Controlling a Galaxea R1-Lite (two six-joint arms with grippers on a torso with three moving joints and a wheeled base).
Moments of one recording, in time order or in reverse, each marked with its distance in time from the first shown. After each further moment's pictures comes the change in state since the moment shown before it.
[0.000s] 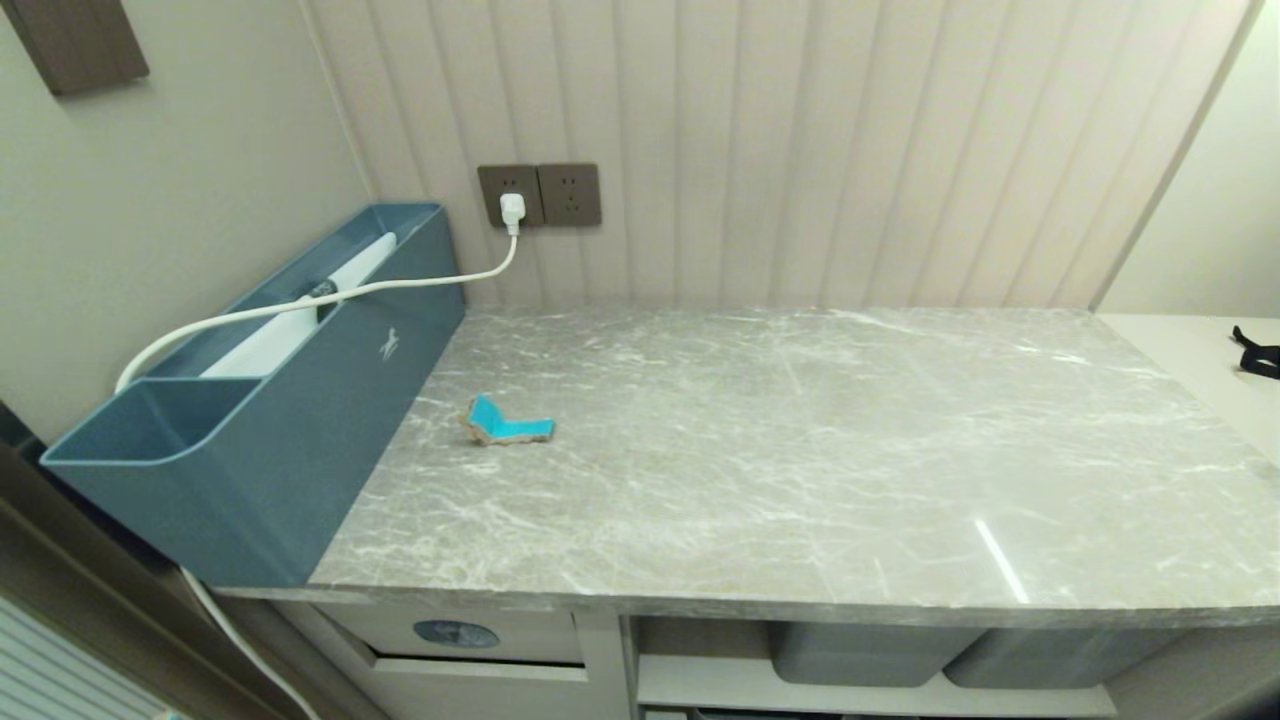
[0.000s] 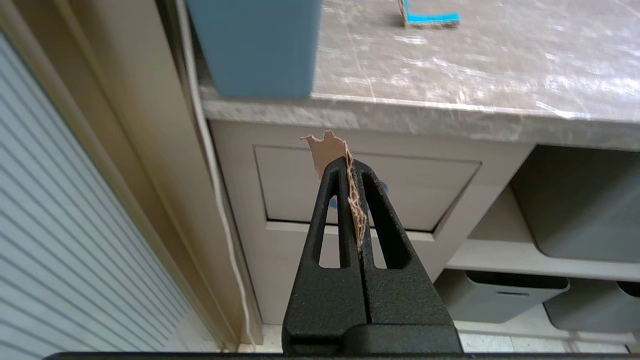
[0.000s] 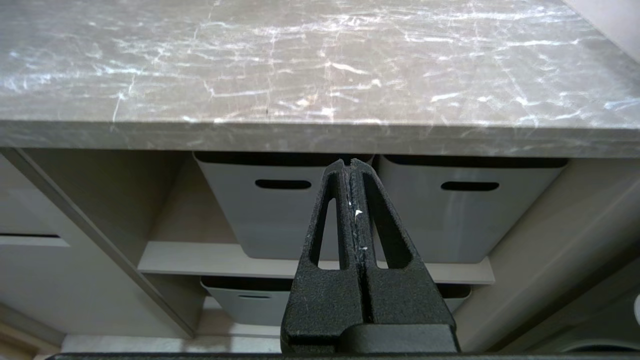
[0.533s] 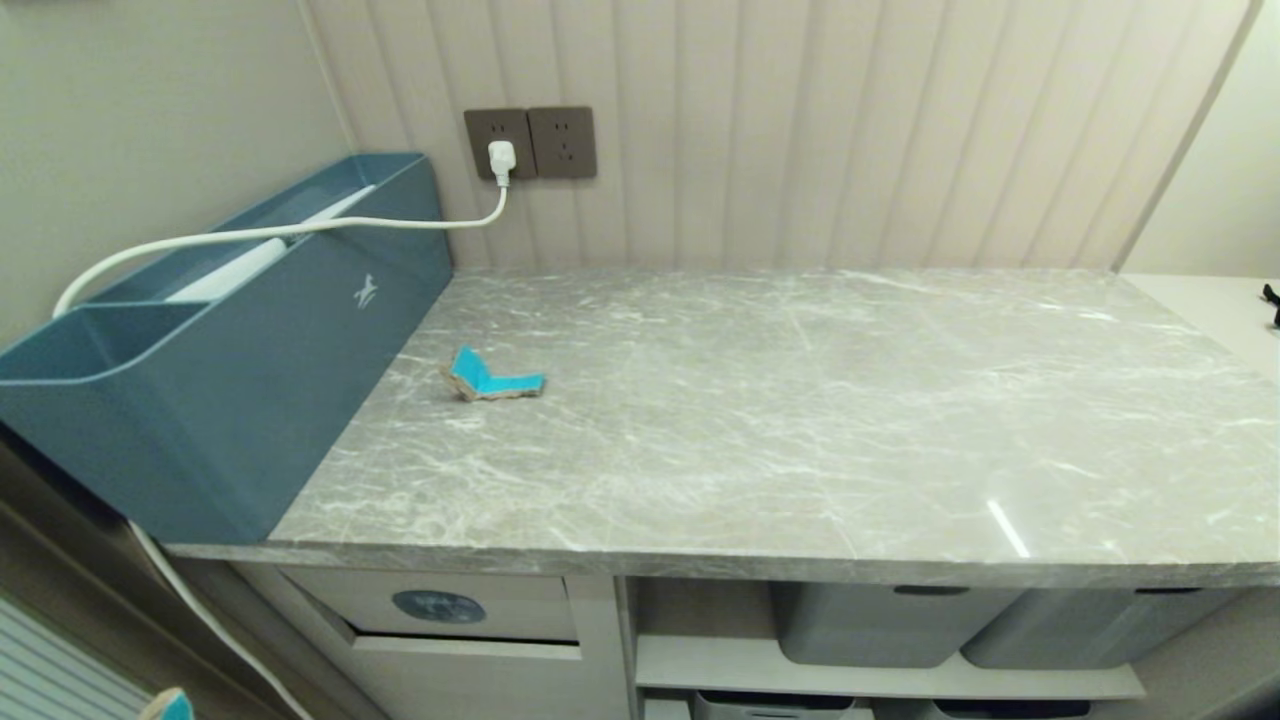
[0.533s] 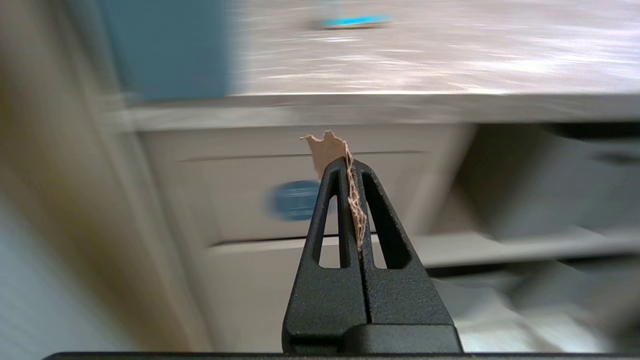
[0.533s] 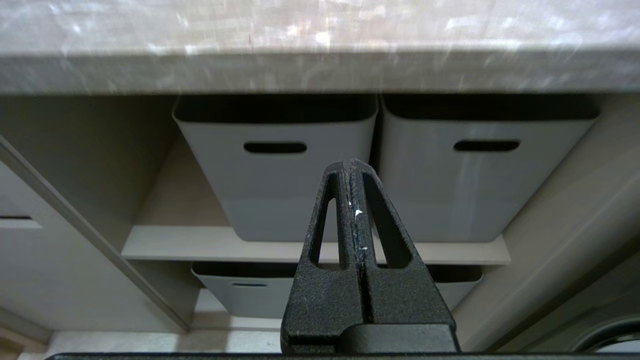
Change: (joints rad) left arm -0.003 0.000 -0.132 0.028 -0.200 -0.006; right arm 0.000 0.001 0.000 0.001 -0.011 0.012
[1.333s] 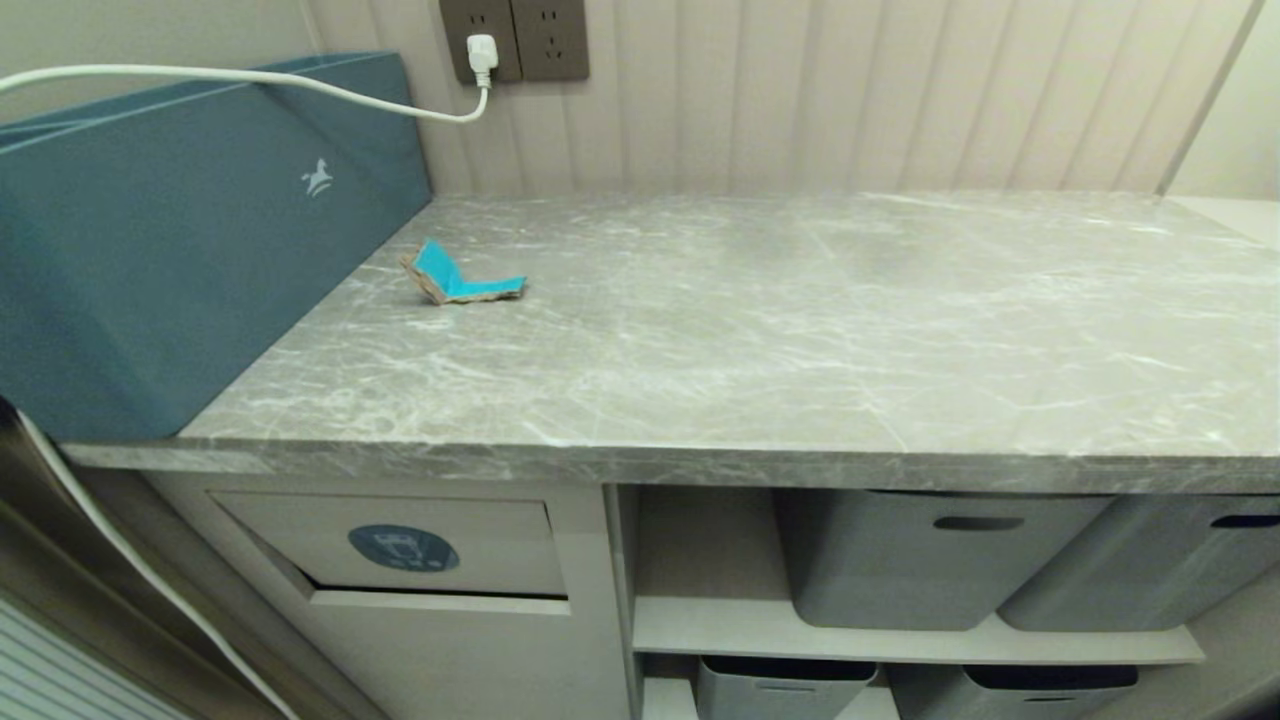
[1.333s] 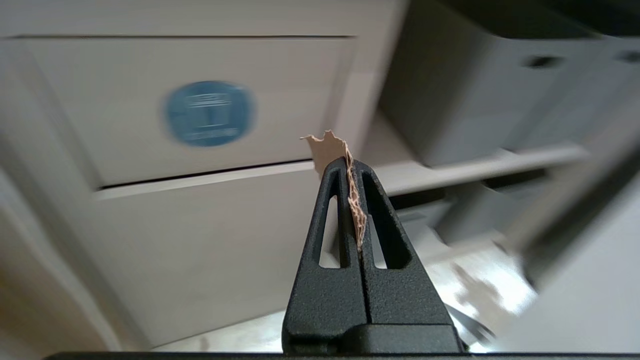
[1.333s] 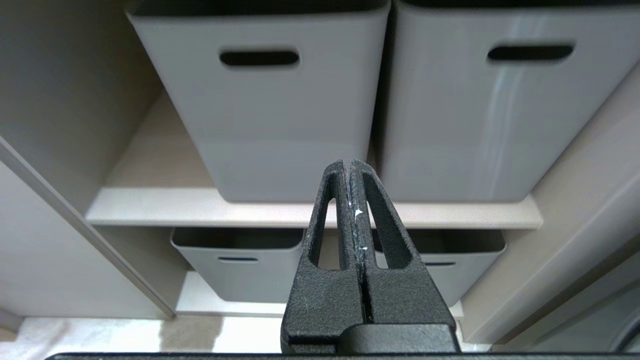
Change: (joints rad) left arm -0.001 0.013 -0.050 0.094 -0.199 -0.056; right arm 0.000 0.000 0.000 0.000 -0.001 0.001
